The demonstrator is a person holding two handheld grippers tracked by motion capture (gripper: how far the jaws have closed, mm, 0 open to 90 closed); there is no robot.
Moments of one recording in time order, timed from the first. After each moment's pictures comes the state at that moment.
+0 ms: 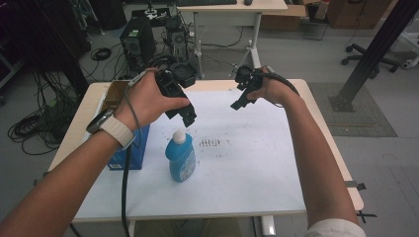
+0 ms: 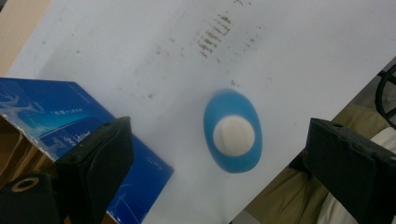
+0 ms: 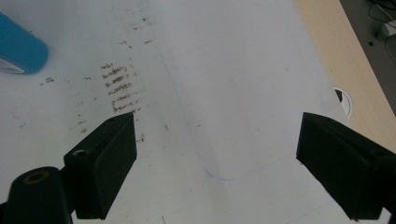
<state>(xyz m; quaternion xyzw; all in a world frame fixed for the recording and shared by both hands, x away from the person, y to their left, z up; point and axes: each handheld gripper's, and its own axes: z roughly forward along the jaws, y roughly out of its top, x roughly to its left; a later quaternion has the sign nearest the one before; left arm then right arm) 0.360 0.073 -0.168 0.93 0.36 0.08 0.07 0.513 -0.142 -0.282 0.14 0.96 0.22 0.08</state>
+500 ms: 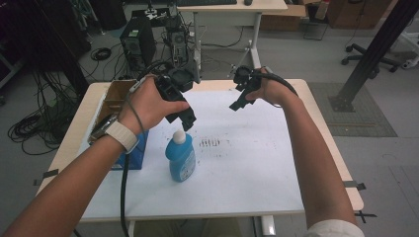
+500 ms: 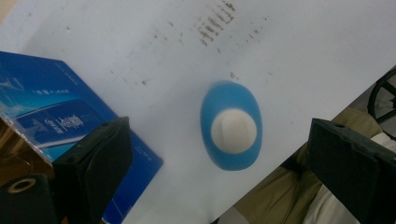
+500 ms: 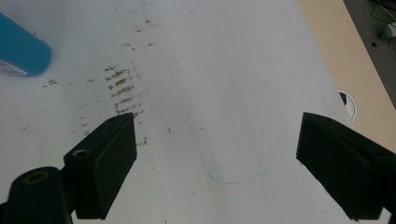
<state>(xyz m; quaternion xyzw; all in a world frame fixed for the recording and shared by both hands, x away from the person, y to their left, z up) 0.362 0.076 -0.183 0.91 0.40 0.06 0.06 0.512 -0.138 -0.283 0.14 0.96 0.22 0.08</state>
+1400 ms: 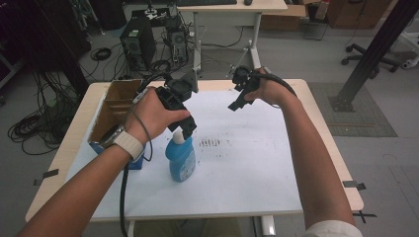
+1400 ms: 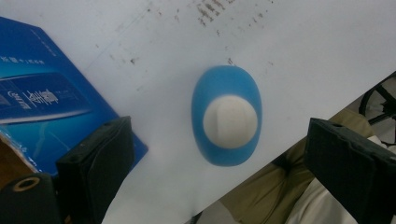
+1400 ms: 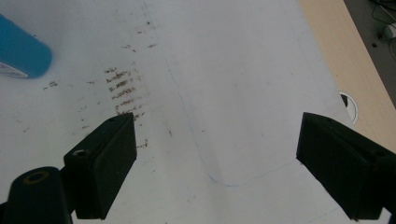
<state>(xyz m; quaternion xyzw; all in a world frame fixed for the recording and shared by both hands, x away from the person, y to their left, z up) 0.358 0.078 -0.205 0.90 0.44 0.05 0.05 0.512 -0.135 -0.284 0.14 0.96 0.22 0.08</state>
